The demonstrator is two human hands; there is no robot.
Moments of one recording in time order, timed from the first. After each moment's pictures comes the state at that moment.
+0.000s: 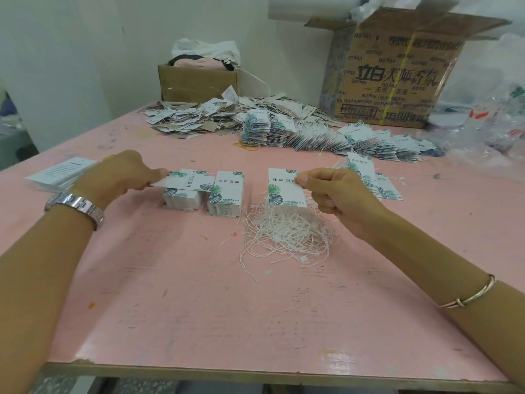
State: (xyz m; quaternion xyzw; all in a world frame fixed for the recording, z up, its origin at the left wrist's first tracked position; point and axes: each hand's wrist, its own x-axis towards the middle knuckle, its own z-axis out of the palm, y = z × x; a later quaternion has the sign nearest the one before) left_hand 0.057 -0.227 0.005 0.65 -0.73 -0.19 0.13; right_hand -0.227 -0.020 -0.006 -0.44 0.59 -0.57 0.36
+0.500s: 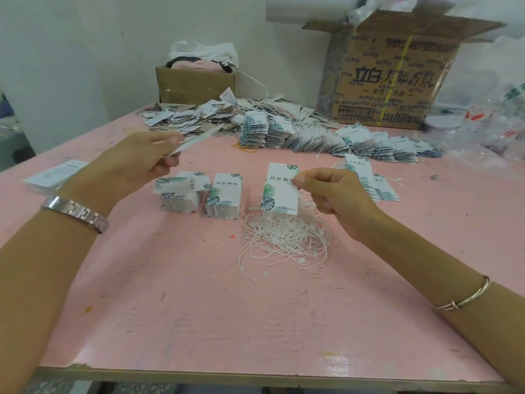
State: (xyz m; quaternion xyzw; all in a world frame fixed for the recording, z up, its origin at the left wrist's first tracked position) left_hand 0.037 -0.207 0.021 0.39 -0.62 -0.57 0.38; right_hand -0.221 -0.017 -0.005 -0.46 0.58 -0.58 0.33
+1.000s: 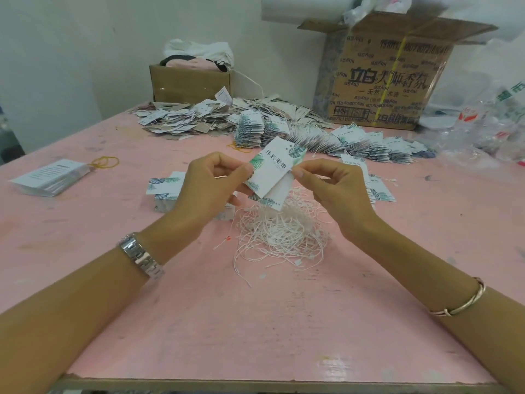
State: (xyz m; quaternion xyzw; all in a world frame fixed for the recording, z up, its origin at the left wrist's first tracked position) left_hand -0.034 -0.120 -0.012 0.29 -0.66 -0.52 0.45; right_hand -0.214 -0.014 -0.006 -0.49 0.55 -0.64 0.19
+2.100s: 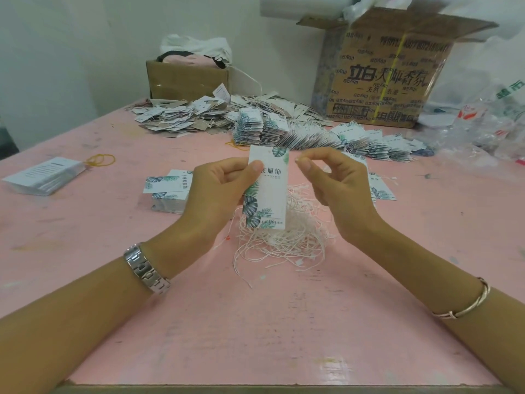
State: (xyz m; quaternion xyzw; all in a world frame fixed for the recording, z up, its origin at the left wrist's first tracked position) left_hand -0.039 -0.092 -0.008 0.23 -0.60 -0.61 0.46; right_hand -0.209 -0.012 -0.004 -0.54 0.49 -0.66 0.20
